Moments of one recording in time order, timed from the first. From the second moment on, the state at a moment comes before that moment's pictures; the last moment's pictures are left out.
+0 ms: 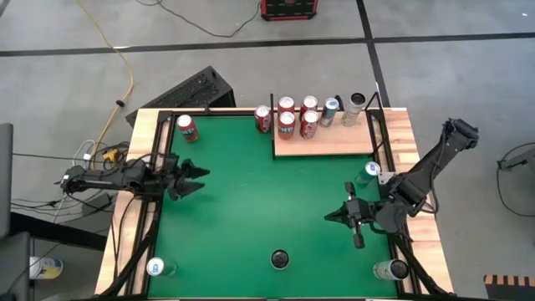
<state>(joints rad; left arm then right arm) -0.07 0.04 0.07 0.17 -0.07 -0.68 0.76 1.00 0.76 -0.26 0.64 0.40</state>
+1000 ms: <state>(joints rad) -0.79 1.54 1.58 -1.37 -0.17 -1.06 0.67 1.05 0.76 -0.26 0.62 0.37</state>
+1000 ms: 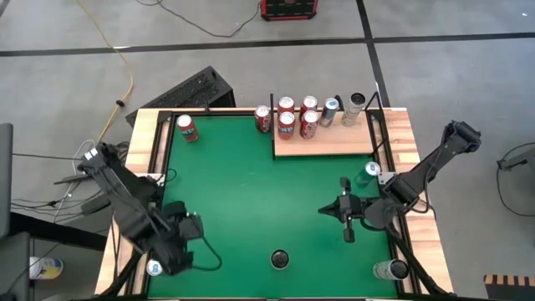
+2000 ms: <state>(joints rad) -1.00 1.64 1.58 -1.40 -0.30 -1.56 0.69 1.12 0.76 -0.24 0.62 0.35</state>
